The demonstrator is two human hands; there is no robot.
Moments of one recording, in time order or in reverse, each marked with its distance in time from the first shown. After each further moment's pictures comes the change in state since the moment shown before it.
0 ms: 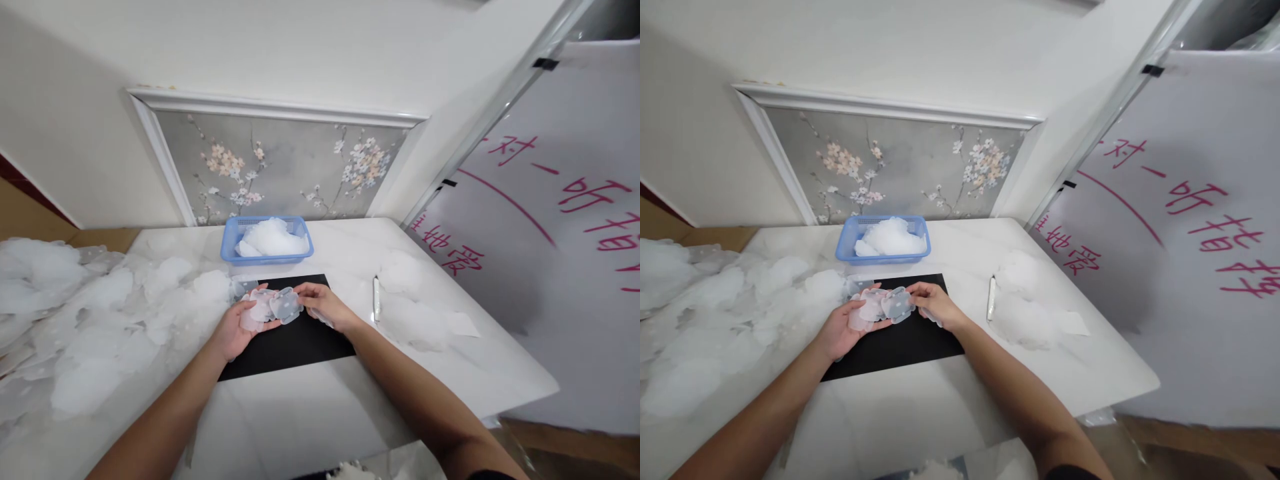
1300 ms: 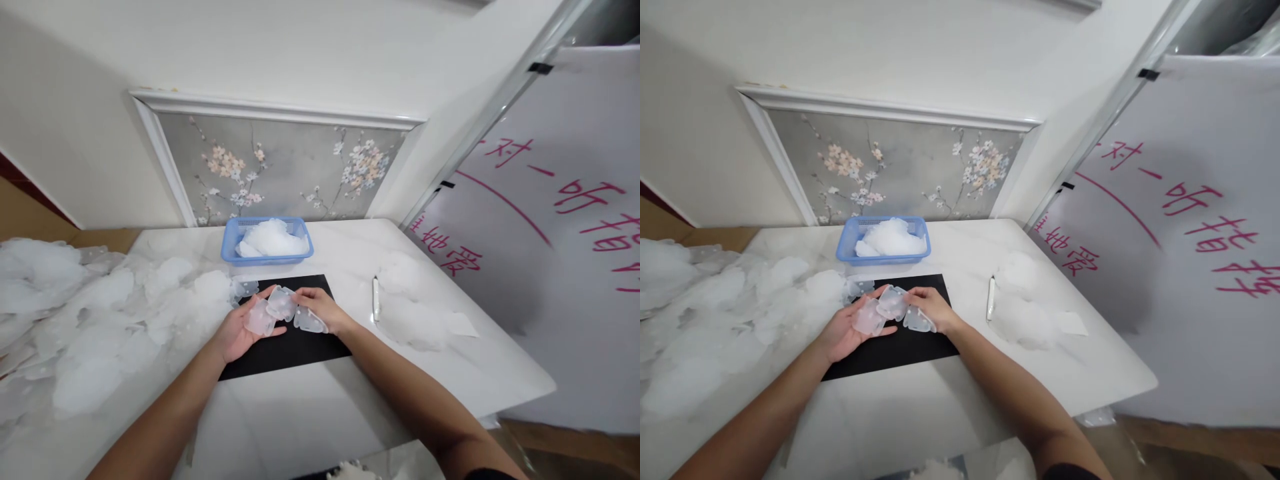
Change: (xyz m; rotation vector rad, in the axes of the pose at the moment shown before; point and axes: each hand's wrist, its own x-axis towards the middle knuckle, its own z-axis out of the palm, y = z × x) left_hand 0.001 -0.002 -0.010 0.012 -0.214 -0.131; right_hand -0.002 -0.001 0.015 0.054 0.074 0.087
